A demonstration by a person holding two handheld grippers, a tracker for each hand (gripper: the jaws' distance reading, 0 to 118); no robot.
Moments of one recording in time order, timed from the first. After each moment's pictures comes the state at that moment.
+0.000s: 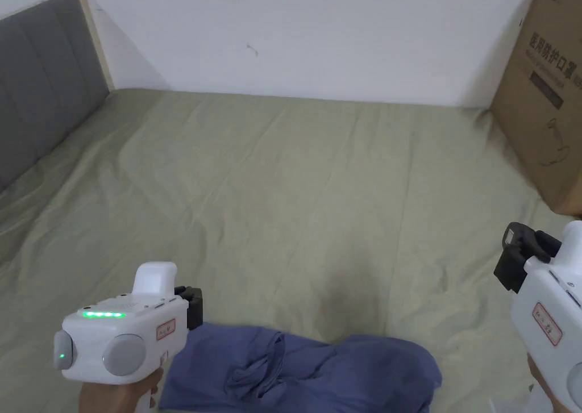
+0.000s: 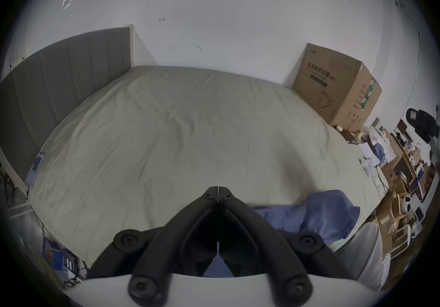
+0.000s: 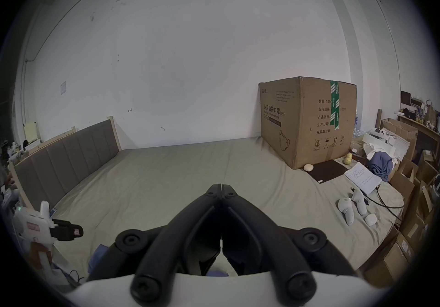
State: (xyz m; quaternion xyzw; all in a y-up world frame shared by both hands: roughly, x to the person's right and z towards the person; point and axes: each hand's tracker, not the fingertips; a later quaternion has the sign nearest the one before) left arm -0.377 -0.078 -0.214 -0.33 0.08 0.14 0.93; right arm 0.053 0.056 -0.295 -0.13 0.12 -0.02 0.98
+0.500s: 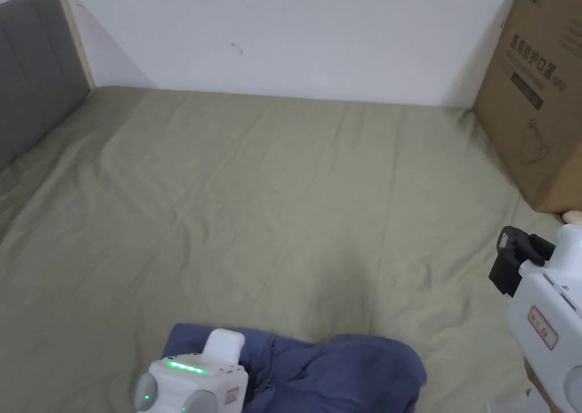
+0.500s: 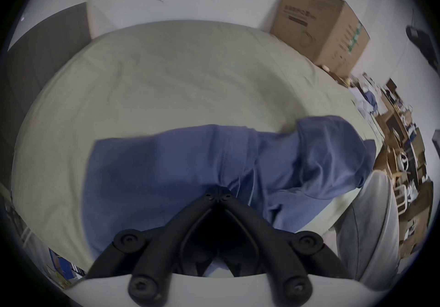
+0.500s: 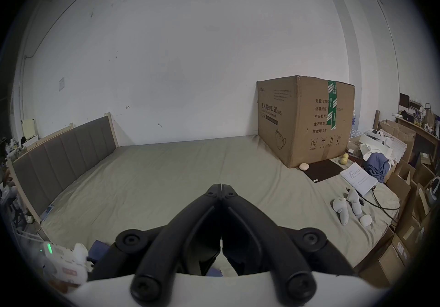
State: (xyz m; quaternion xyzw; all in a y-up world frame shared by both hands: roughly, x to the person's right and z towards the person) left arm -0.275 -0.171 -0.236 -0.46 -0.02 0.09 0.88; right arm 0.064 0.058 -0.291 -0.13 0.11 -0.01 0.99
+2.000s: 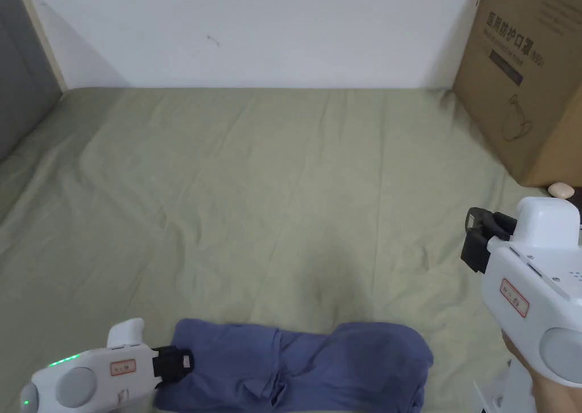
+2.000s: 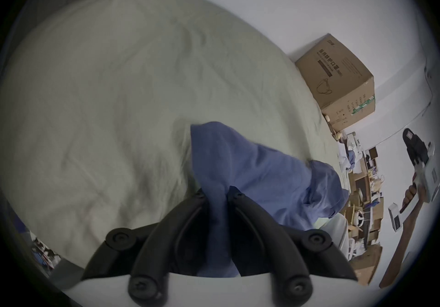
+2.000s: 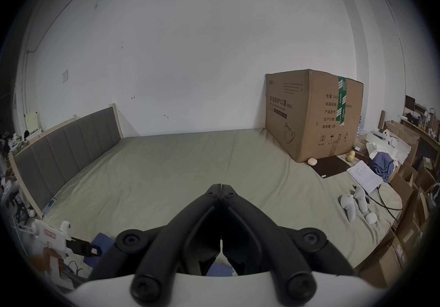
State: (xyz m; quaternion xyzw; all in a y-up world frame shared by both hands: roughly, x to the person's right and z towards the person) left arm -0.427 -0.150 -0.205 -0.43 0.01 0.30 0.85; right arm 0.043 0.043 -0.303 -0.16 0.13 0.00 0.98
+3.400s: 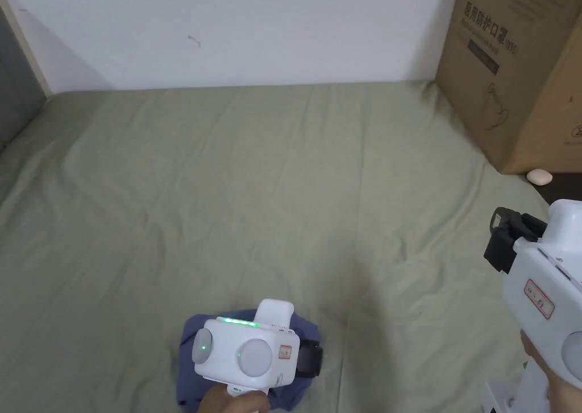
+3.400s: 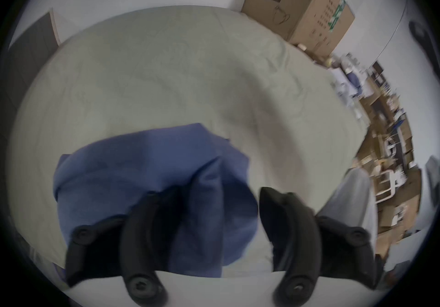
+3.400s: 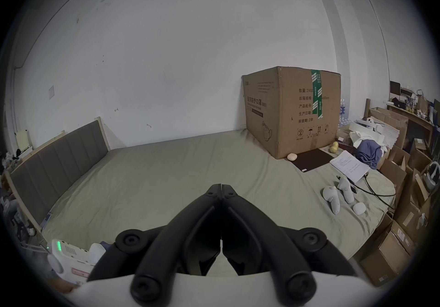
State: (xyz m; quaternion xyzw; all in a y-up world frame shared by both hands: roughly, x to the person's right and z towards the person) left arm -0.208 -0.130 -0.283 -0.50 -0.11 0.13 0.85; right arm 0.101 0.046 -0.287 -0.15 0.08 -0.04 0.98
